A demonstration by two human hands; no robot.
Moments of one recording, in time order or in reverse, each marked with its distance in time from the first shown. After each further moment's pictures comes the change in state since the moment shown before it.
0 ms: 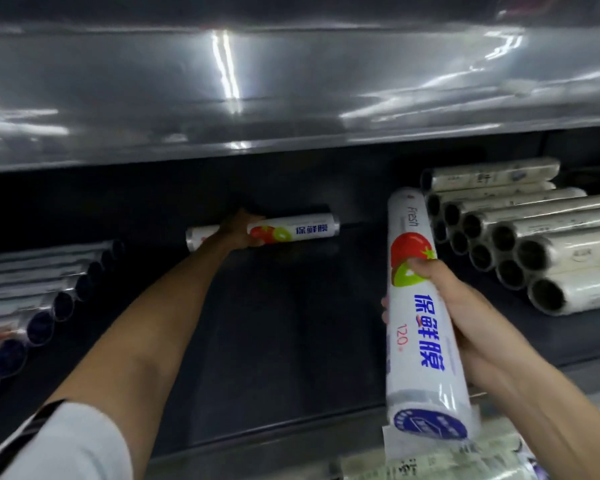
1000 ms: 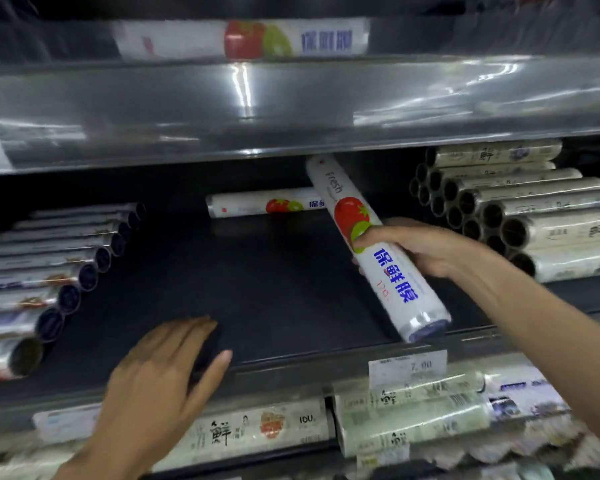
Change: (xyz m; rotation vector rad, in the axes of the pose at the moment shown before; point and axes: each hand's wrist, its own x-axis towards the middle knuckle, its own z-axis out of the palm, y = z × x) left_hand -0.345 0.053 -0.018 0.357 0.387 0.153; right_hand 0.042 -0.042 0.015 -0.570 -0.318 0.134
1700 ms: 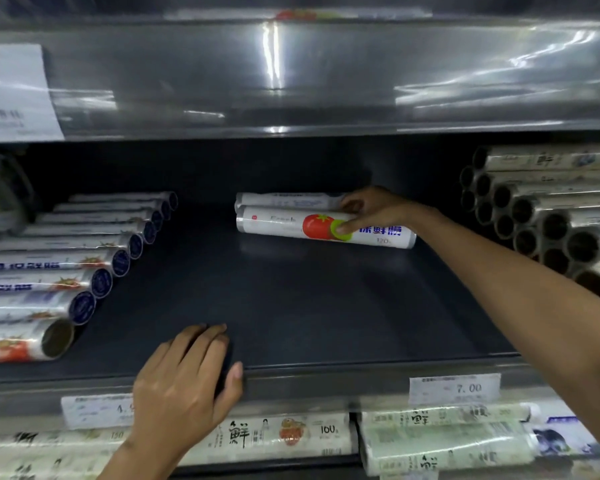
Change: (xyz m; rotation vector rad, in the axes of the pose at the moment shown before) left_hand -0.017 -0.025 0.052 0.263 0.407 0.195; right_hand 0.142 -0.032 0.005 -0.900 0.014 -0.397
